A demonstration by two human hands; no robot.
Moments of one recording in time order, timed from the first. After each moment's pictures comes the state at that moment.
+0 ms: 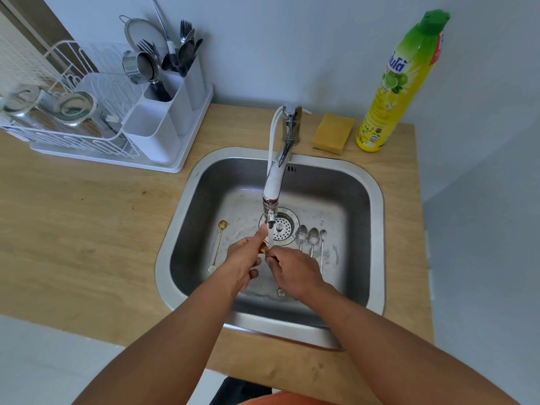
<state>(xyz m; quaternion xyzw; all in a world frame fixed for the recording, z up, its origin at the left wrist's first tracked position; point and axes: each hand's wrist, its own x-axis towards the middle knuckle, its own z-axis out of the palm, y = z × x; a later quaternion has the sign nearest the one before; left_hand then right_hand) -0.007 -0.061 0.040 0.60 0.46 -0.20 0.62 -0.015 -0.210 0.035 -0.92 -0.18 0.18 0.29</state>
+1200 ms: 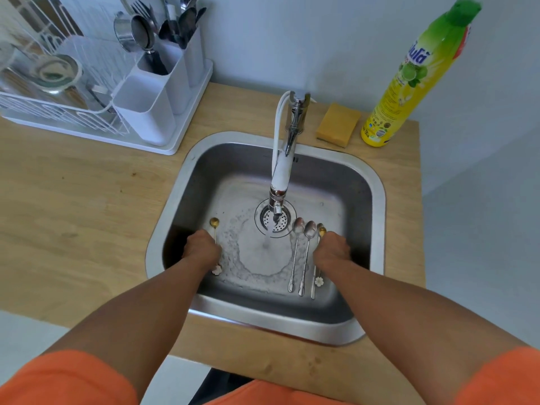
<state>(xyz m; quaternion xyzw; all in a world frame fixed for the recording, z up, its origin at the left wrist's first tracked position) -0.009 0.021 -0.006 0.86 0.37 -0.24 0.25 0.034 -0.259 0.009 -0.94 0.17 0.25 0.14</state>
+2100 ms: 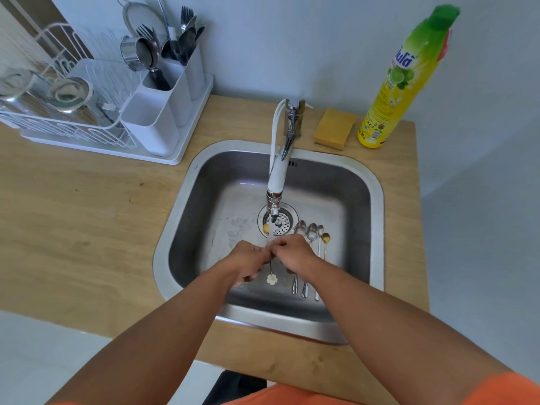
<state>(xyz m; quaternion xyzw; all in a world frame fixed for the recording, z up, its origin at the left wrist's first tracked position) -0.015 -0.054 0.028 0.71 0.32 -0.34 0.53 0.019 -0.196 0.023 -0.81 0.11 0.36 0.46</state>
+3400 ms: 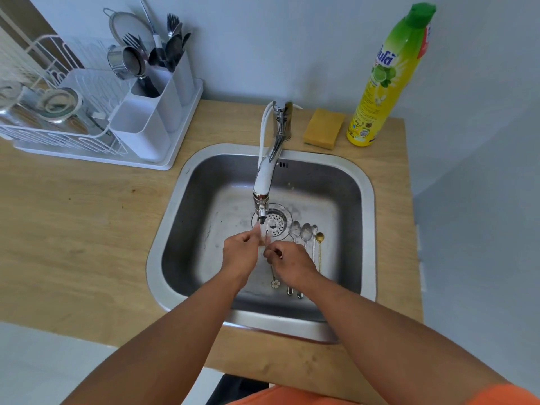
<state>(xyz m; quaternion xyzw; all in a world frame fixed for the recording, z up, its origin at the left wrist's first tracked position) -0.013 -0.076 0.032 0.72 0.36 -0.09 0.59 -0.004 -0.214 0.024 -0.87 -0.03 0.28 0.41</state>
